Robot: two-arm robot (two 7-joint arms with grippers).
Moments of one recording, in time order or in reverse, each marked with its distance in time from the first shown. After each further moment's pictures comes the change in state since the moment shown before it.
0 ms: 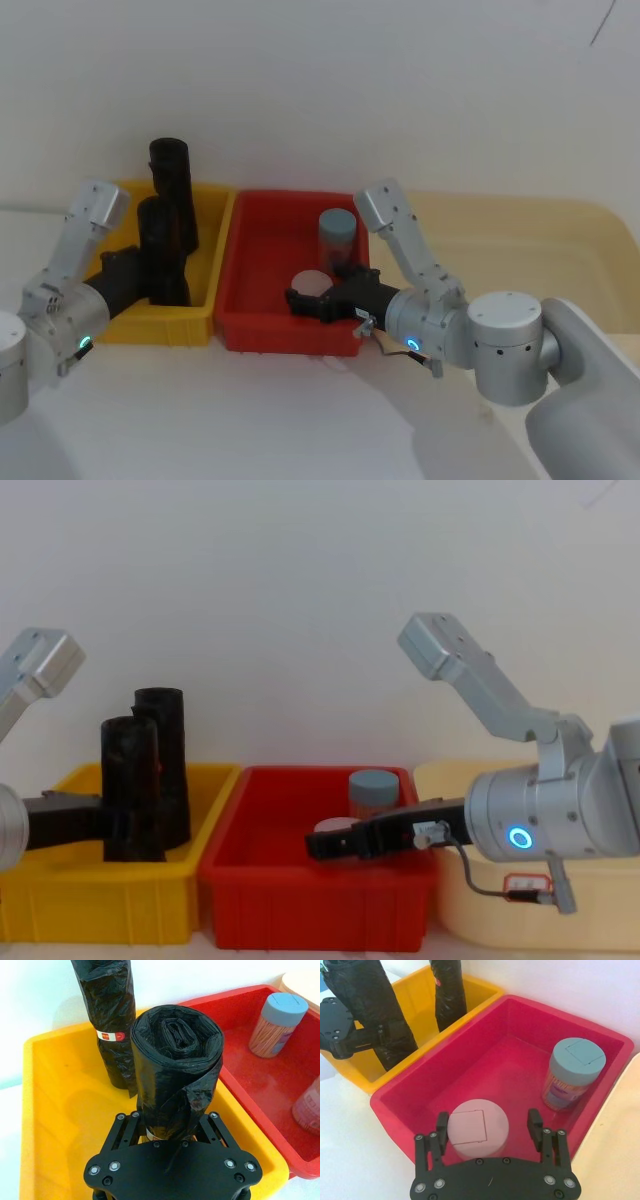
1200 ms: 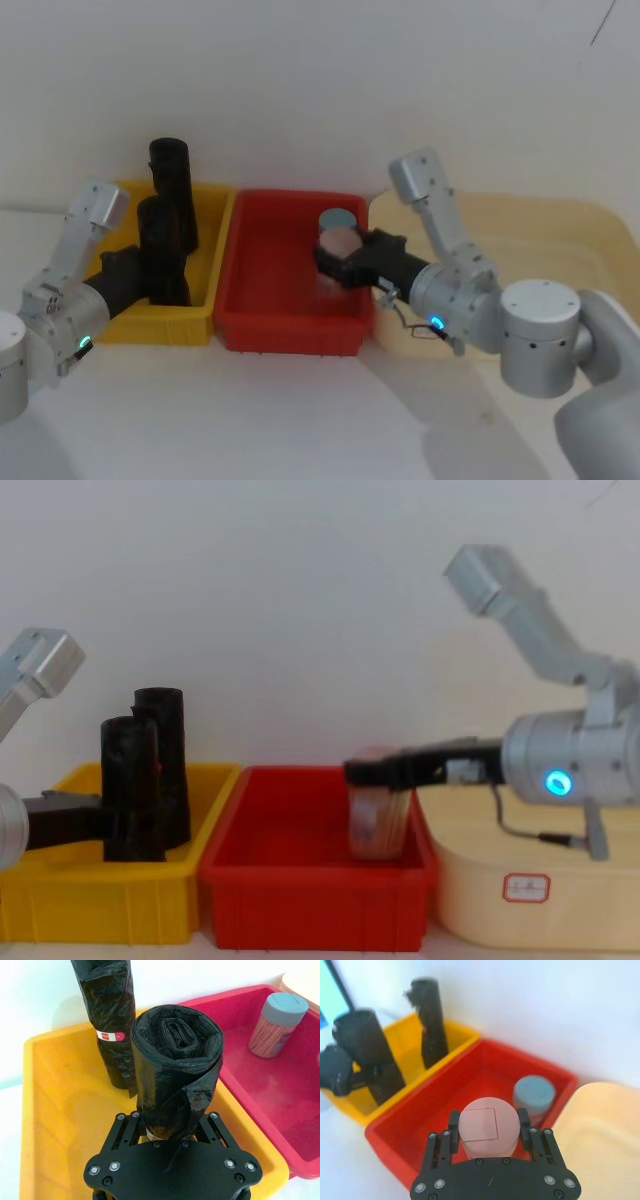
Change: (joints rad) left arm 0.000 0.000 0.000 0.000 0.000 0.000 0.000; right arm -0.044 0.025 0.064 -0.121 -0.006 -0.035 -0.038
